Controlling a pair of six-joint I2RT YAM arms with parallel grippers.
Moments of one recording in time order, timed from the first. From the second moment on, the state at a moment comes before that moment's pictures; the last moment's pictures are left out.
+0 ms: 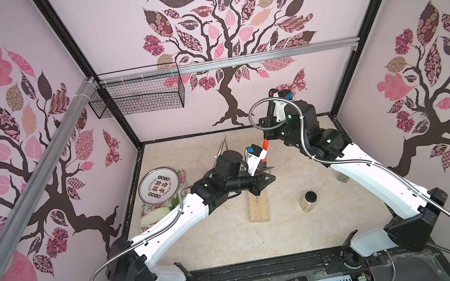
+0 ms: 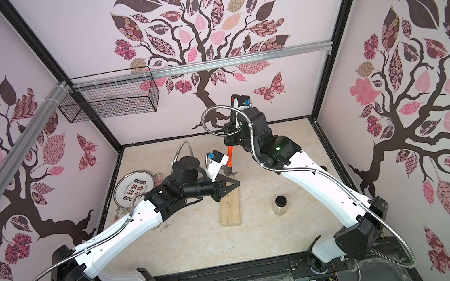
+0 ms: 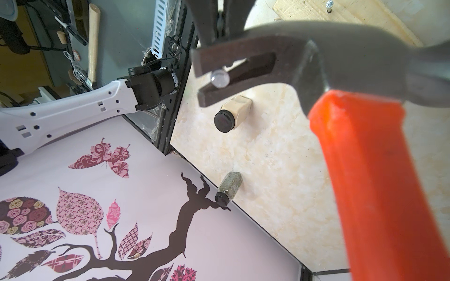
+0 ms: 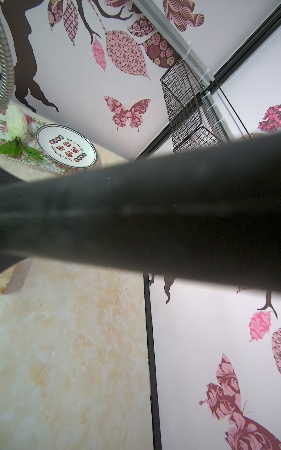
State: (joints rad) left arm -0.82 1.39 1.19 -0.25 0.49 -0.32; right arm 0.63 1.43 1.60 -0.44 0.20 0.50
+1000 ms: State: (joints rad) left arm -0.86 1.33 1.19 -0.15 0.47 -0.50; right arm 0.64 1.42 1.43 -0.20 0.28 0.53
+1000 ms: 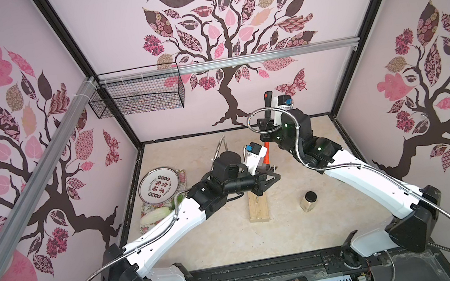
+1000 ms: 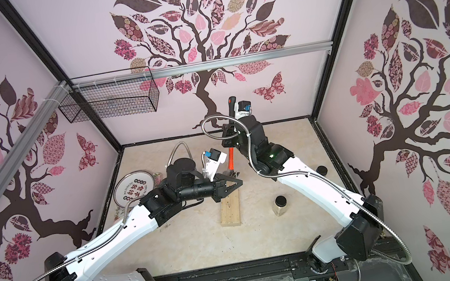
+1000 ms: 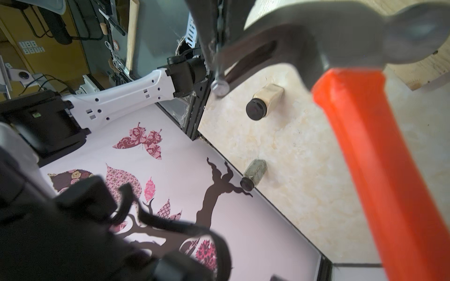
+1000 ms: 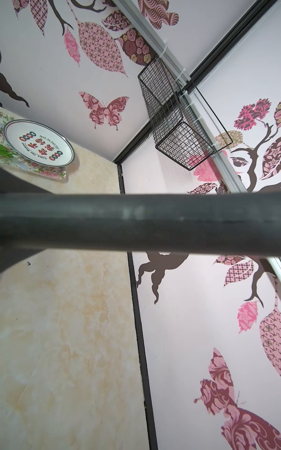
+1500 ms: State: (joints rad) left arm -0.86 1.29 1.19 -0.05 0.44 -0.58; right arm 0.63 1.39 1.35 -0.15 0.35 0.53
